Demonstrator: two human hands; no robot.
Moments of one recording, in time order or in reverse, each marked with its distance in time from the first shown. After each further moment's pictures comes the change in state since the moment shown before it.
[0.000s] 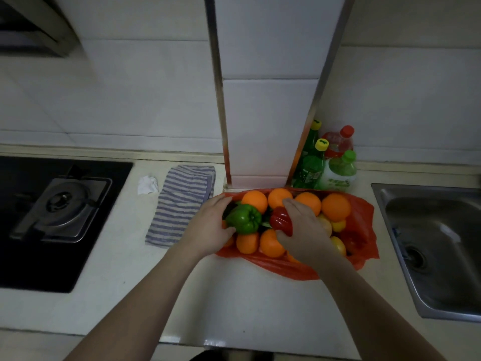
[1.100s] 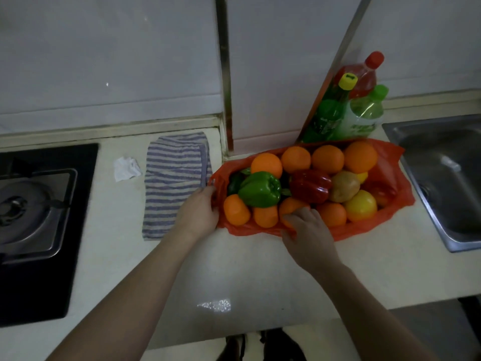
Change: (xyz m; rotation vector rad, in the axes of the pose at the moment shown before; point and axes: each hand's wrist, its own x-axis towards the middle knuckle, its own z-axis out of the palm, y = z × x) left_hand 0.026 -0.107 0.049 -0.028 -0.121 -0.019; right_hand -0.028 -0.017 0.125 -0.086 0.191 0.098
